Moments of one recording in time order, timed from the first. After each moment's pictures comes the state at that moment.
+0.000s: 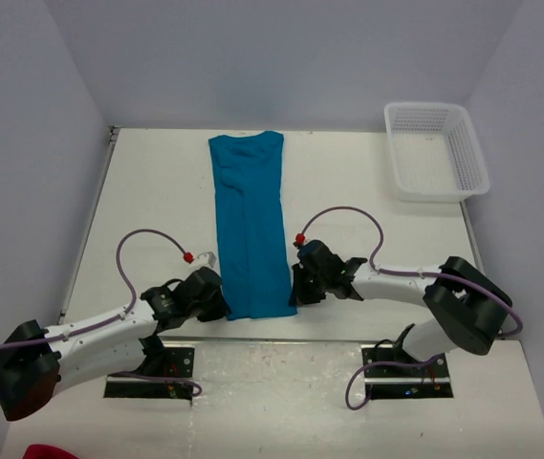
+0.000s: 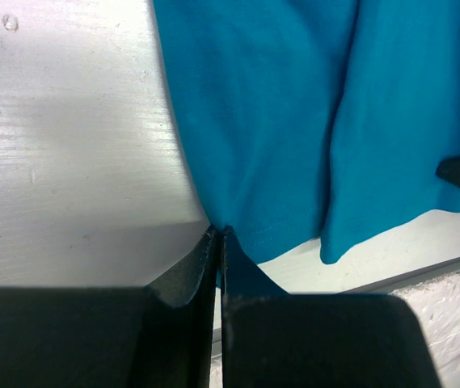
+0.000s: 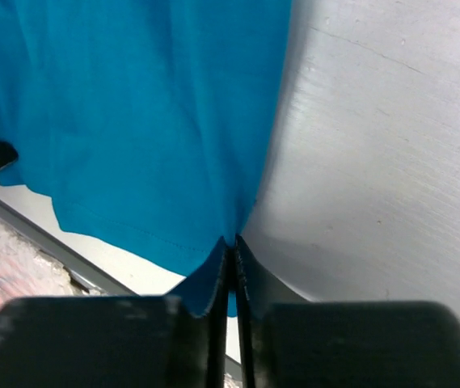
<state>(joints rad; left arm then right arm) -0.87 0.93 0.31 -0.35 -0.13 -1.02 0.88 1.48 0.63 -0.15 -0.15 0.74</state>
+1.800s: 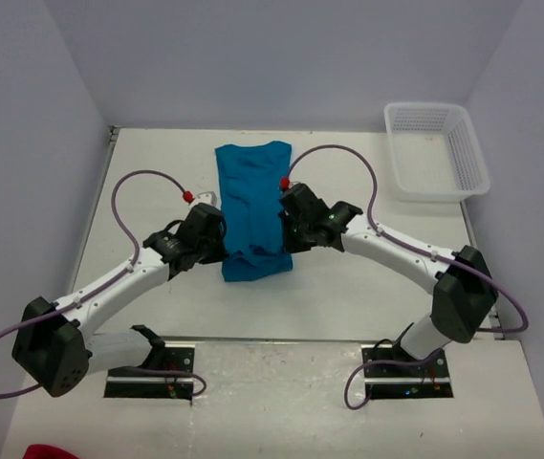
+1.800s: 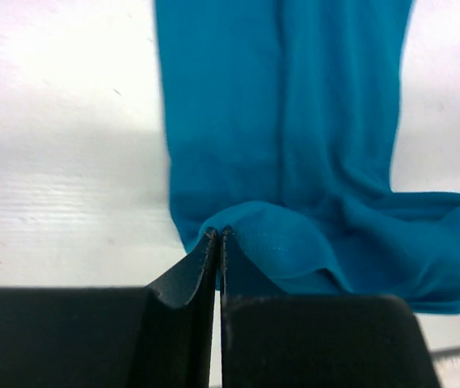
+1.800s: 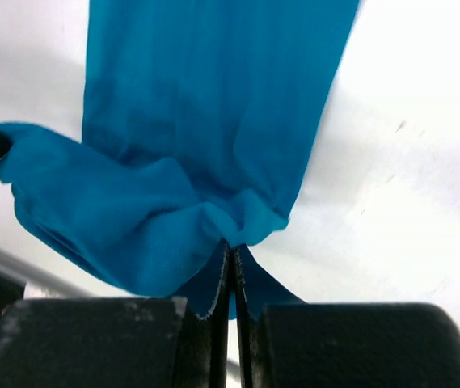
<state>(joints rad) -0.64 1.17 0.81 -0.54 -0.20 -0.73 0.85 1.55 1.21 -0.63 0.08 0.58</state>
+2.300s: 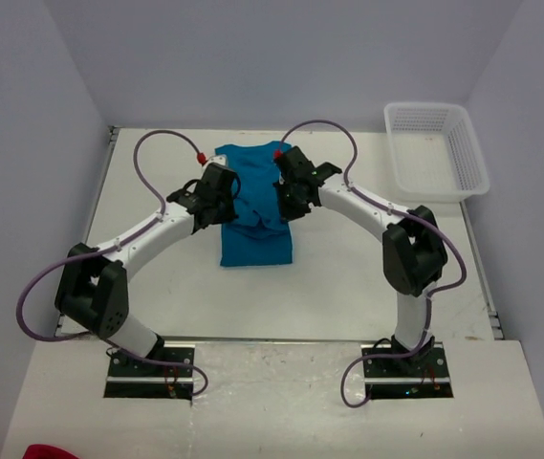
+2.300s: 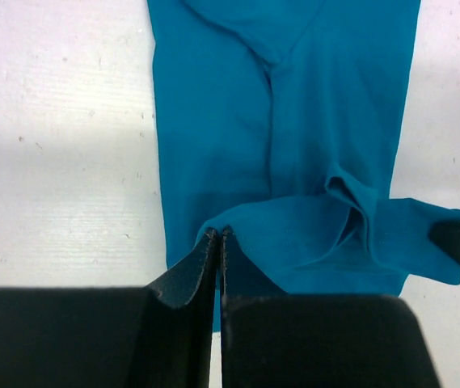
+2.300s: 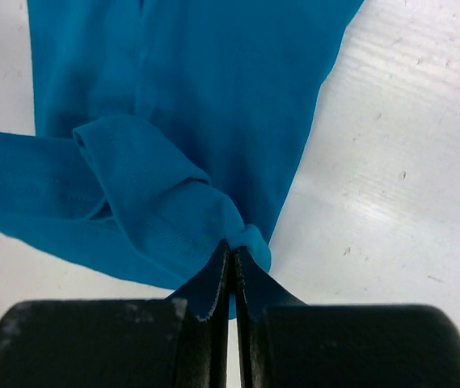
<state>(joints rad) -0.51 1.54 1.14 -0.48 -0.25 -0.57 0.64 1.94 1.61 -0.72 -0.02 0.40</state>
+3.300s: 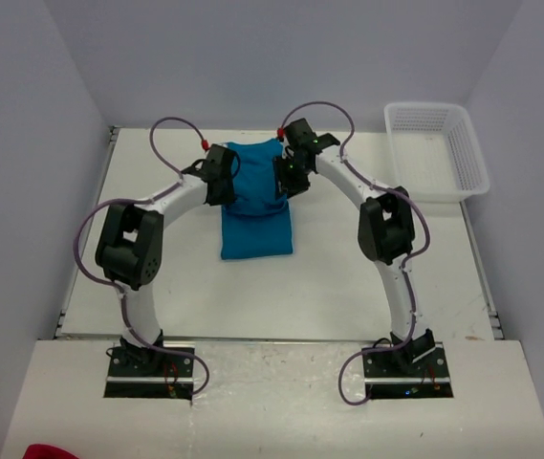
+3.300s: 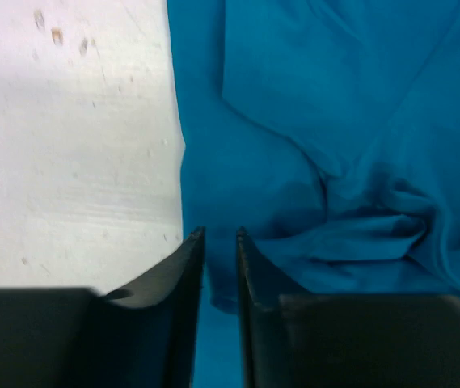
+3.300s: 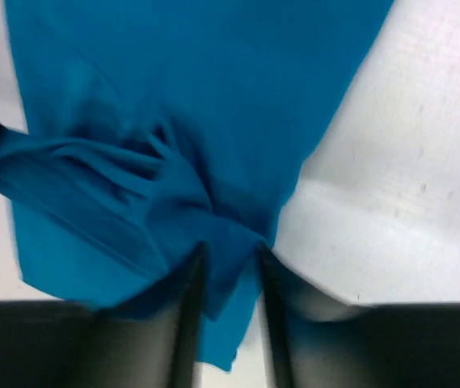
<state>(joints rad) -0.38 1.91 1.38 -0.43 -0.21 -0.47 0.49 2.29 2.04 -0.86 -0.20 0.30</state>
